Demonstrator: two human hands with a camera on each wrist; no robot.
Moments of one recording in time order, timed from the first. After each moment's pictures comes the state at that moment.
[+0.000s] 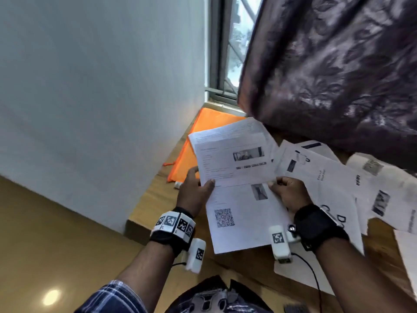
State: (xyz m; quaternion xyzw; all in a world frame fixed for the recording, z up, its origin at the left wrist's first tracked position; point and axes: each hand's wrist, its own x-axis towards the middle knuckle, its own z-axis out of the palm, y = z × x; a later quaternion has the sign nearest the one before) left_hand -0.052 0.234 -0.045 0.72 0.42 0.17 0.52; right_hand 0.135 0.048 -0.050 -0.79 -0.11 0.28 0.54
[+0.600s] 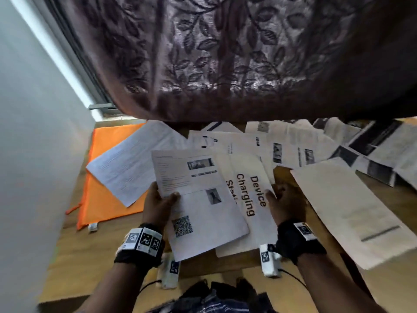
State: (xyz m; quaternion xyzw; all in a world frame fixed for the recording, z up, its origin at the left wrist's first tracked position) left_hand 0.027 0.170 -0.075 0.70 0.30 0.10 0.64; right_hand 0.124 -0.135 -0.085 -0.93 0.12 0.00 0.35
